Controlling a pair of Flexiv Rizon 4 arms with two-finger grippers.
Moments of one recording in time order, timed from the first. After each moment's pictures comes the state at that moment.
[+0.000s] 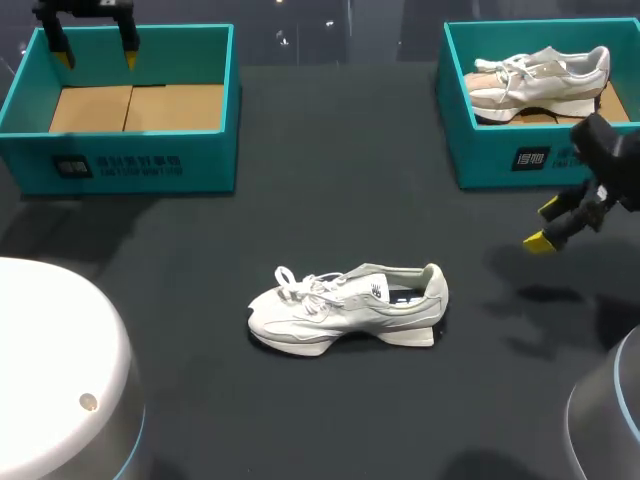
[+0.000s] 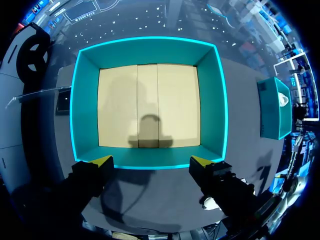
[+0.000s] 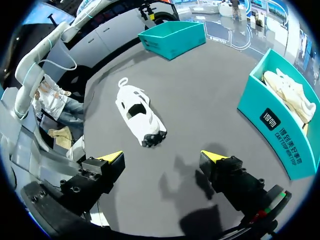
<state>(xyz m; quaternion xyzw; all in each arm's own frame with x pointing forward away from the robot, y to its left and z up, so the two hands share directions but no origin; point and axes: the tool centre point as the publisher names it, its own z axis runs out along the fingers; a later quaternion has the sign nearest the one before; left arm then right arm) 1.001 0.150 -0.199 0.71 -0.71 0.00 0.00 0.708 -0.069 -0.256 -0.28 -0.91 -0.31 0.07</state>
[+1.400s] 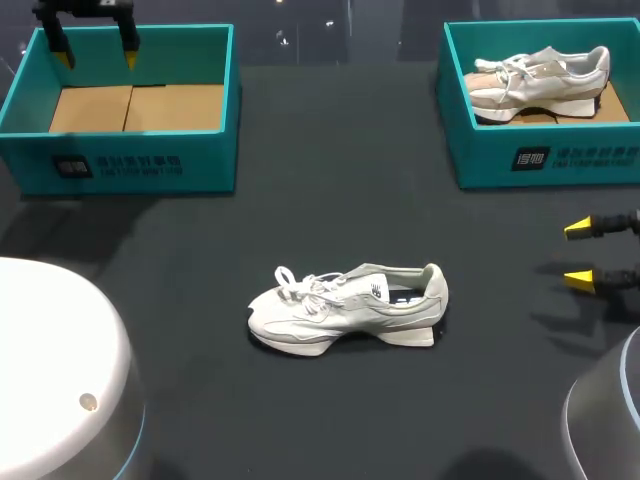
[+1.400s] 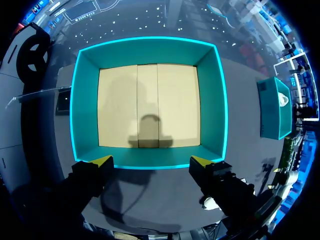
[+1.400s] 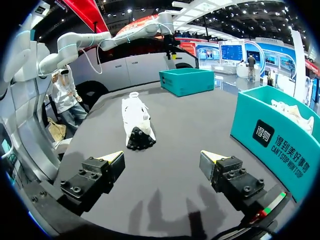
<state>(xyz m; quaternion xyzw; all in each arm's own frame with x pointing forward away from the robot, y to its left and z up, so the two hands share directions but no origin) 1.001 0.150 -0.199 0.71 -0.71 0.00 0.00 0.712 -0.119 -0.315 -0.14 -0.84 -0.52 -0.04</state>
